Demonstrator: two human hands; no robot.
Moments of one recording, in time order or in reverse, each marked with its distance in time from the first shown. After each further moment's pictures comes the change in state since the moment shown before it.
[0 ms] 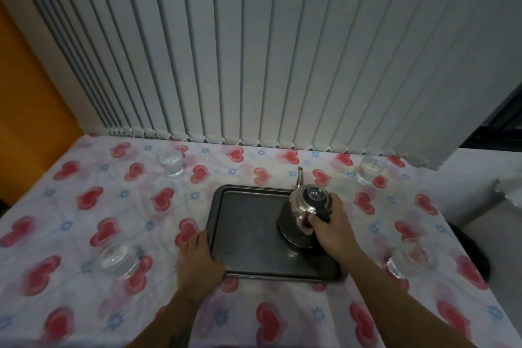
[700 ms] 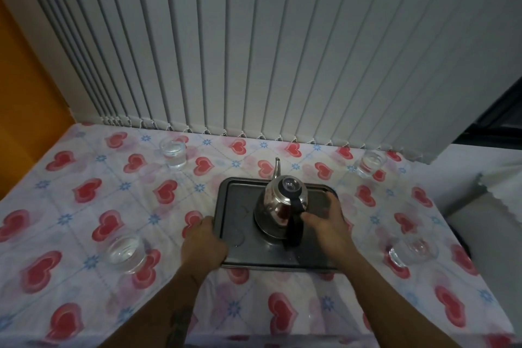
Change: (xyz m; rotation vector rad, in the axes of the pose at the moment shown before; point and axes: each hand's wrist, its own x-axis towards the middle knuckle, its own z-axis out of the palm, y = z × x) left_hand 0.029 -0.002 -0.023 -0.042 -0.126 0.001; right_hand -0.024 -0.010 0.034 0.132 -0.013 0.092
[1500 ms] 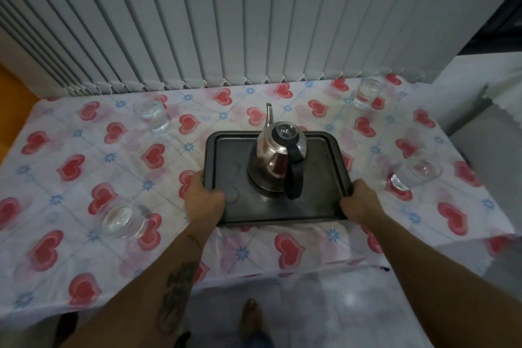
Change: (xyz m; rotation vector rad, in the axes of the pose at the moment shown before) left_hand -0.020 0.025 0.002 -0.432 0.147 -0.073; right_hand 0.003 0.095 -0.044 -0.560 0.032 0.270
